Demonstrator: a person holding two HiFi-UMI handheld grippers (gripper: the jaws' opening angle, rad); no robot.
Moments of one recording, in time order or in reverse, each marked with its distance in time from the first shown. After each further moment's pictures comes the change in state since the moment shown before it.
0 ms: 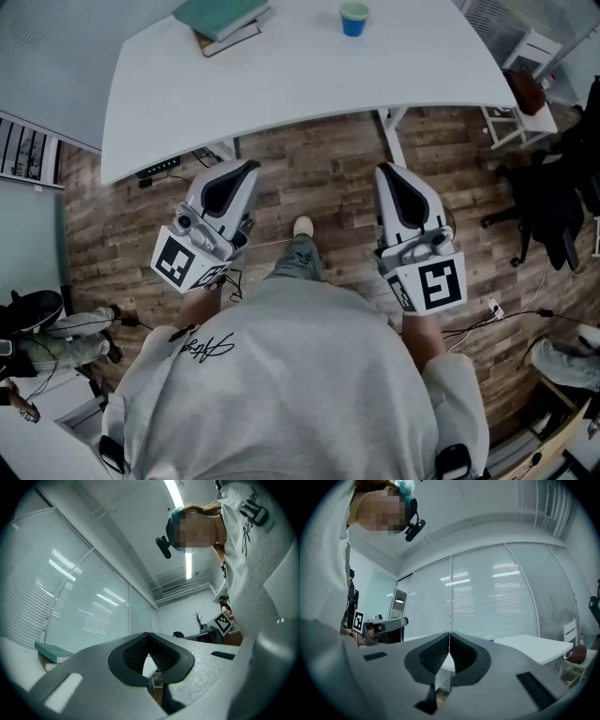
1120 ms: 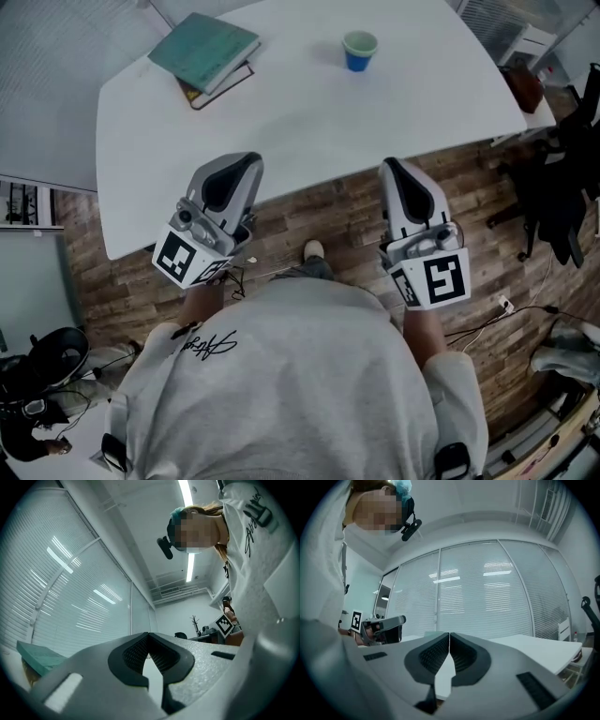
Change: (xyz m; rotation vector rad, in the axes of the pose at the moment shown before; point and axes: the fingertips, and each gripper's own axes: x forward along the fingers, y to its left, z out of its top) left arm 0.088 0.148 -0.038 -0.050 -0.012 -0.094; right arm 0.132 -0.082 -0.017 0.024 0.023 -0.146
